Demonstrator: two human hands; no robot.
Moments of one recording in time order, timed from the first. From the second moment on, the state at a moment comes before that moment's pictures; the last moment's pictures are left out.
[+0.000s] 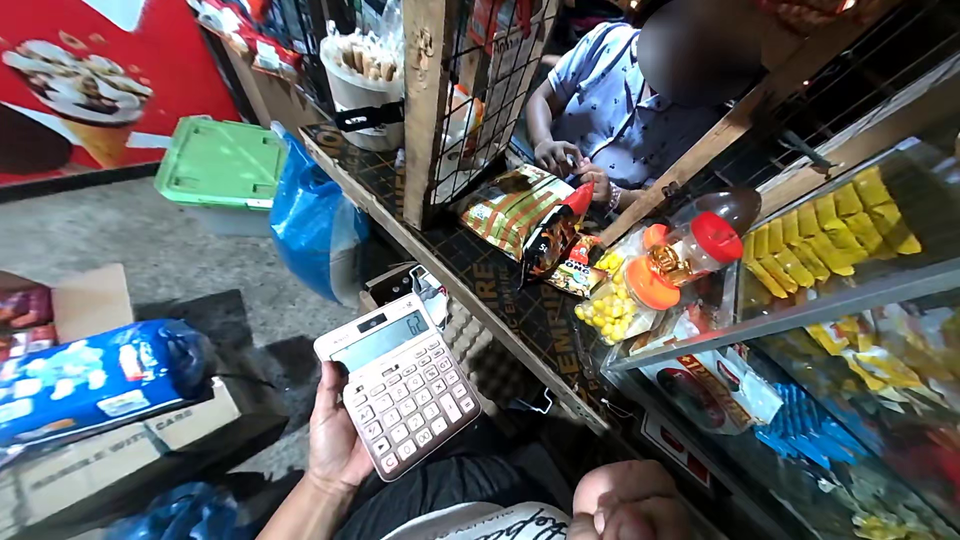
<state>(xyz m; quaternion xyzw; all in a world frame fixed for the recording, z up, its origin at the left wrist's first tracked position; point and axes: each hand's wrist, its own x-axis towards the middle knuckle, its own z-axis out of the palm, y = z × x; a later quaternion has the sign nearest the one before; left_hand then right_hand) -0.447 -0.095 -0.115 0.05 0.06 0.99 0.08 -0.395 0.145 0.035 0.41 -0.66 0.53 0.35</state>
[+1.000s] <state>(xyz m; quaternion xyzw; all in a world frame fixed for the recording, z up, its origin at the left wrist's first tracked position) -0.455 -0.114 -0.113 0.00 0.10 0.99 0.06 -0.453 0.109 -0.081 0.37 -0.87 0.26 0.20</state>
